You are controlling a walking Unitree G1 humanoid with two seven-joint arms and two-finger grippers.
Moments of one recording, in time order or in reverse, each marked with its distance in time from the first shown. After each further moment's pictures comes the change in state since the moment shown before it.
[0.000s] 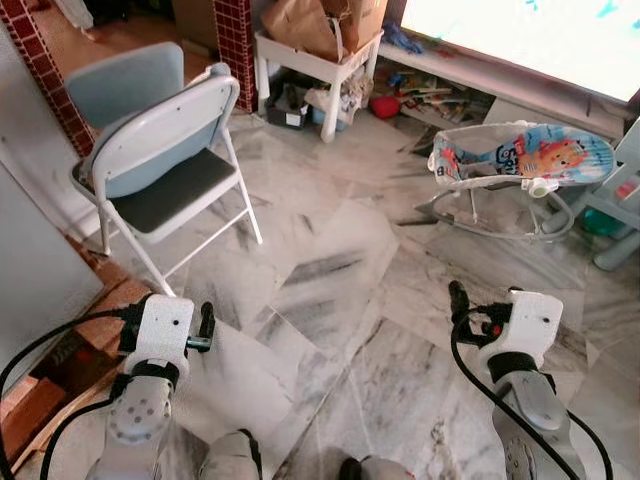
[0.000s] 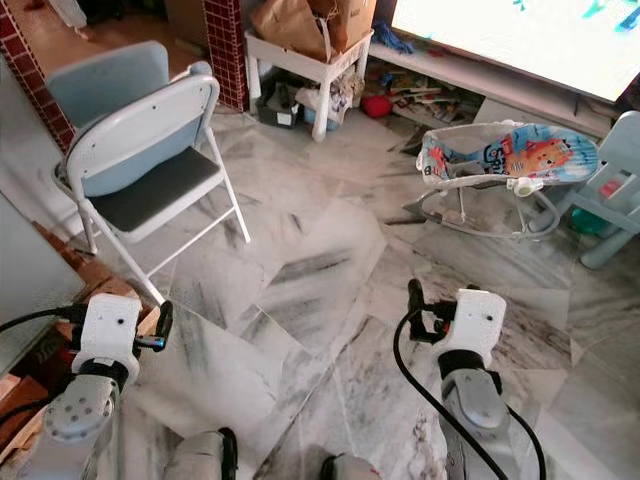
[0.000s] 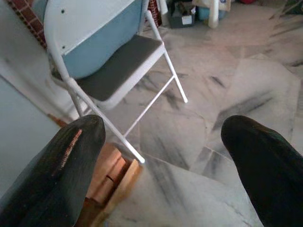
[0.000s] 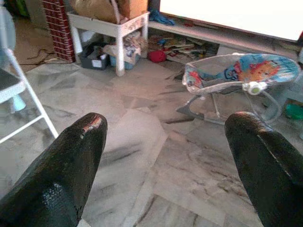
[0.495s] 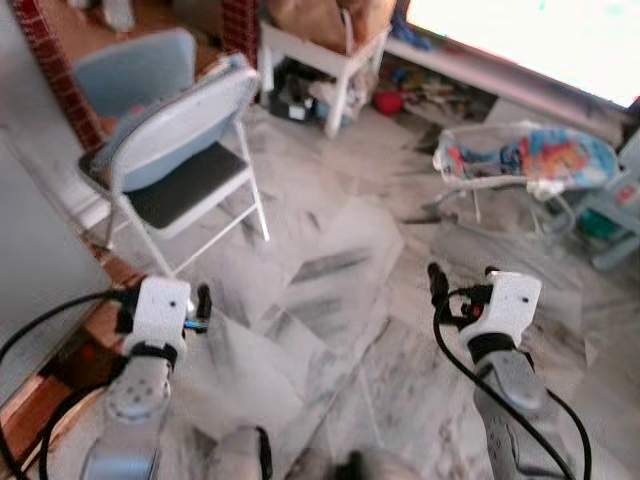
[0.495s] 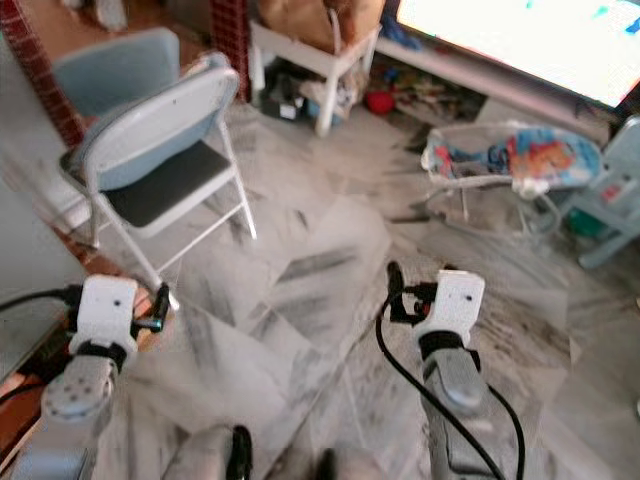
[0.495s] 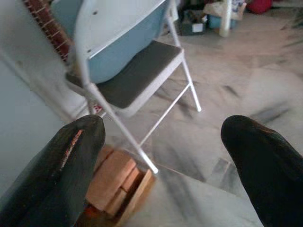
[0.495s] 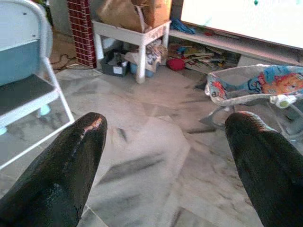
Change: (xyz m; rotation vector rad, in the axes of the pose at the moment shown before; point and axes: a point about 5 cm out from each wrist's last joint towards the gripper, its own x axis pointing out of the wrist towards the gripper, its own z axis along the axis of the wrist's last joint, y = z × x) left arm 0.011 0.002 0.013 -0.003 -0.041 0.023; right arm 0.015 0.019 0.011 0.025 -0.039 0.062
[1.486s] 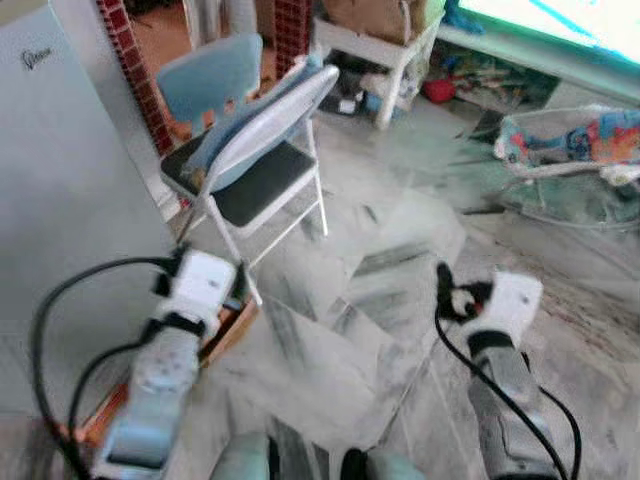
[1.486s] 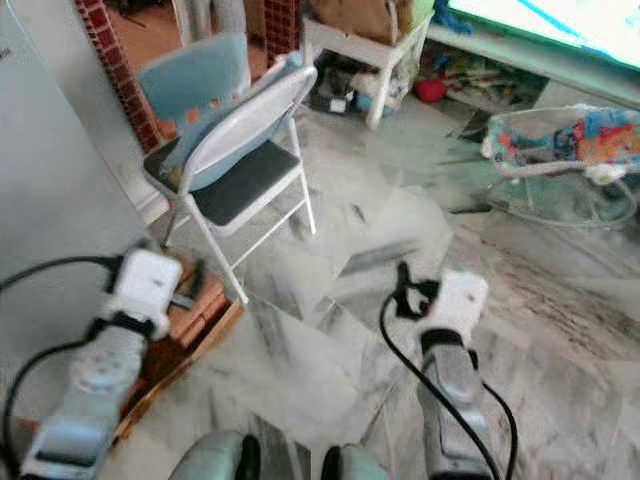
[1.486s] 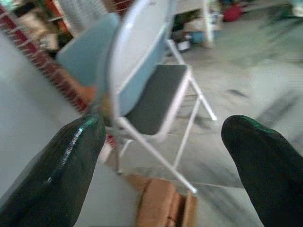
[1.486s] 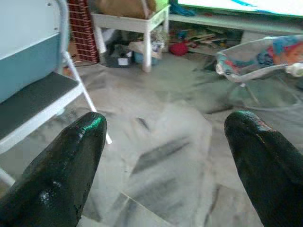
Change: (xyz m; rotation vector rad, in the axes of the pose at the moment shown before) left arm 0.021 -0.027 0.028 0.145 -0.166 -0.176; right arm 0.007 -0.007 -0.011 0.016 0.006 -0.107
